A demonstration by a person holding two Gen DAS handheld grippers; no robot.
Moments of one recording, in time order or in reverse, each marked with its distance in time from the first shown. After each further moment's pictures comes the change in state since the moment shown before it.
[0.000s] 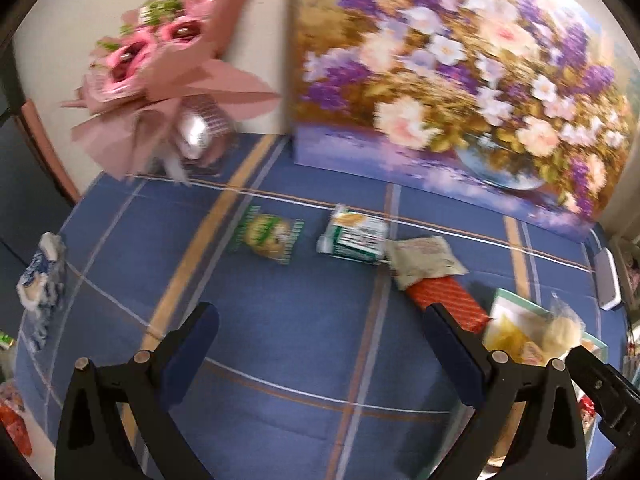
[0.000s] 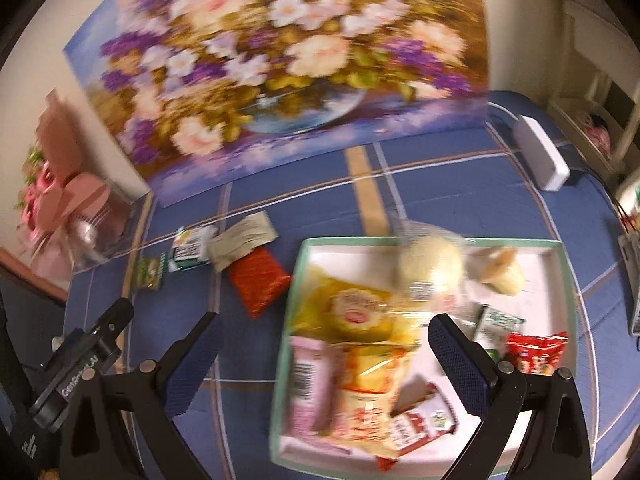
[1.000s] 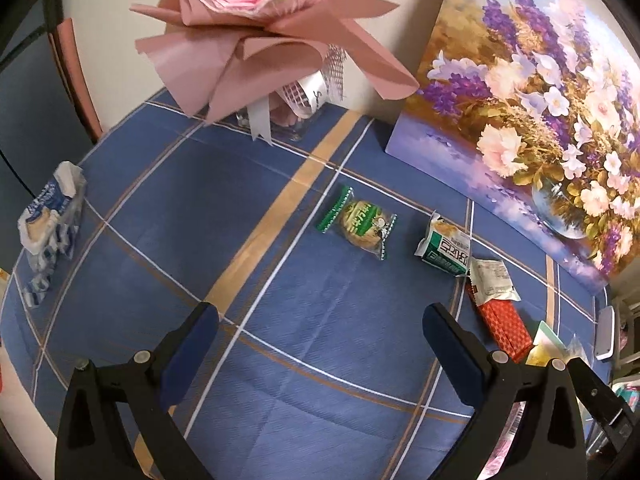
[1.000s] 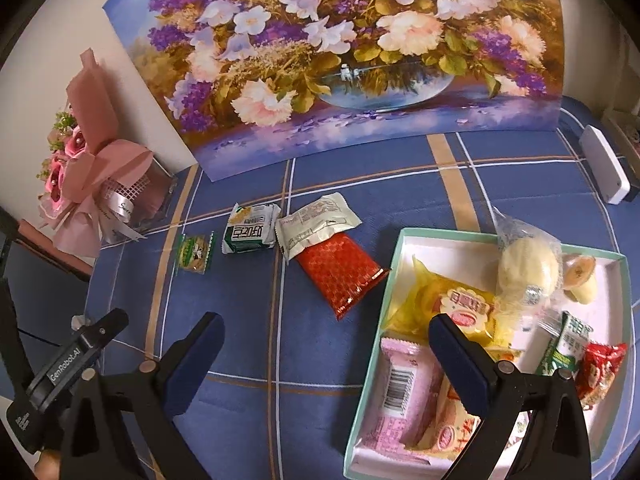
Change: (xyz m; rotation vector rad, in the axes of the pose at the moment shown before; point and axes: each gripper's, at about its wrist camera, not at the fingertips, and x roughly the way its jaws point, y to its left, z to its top) left arm 0.026 0.100 0.003 -0.220 0.108 -0.024; right arm 0.031 0.059 -0.001 -0.062 0.043 0.114
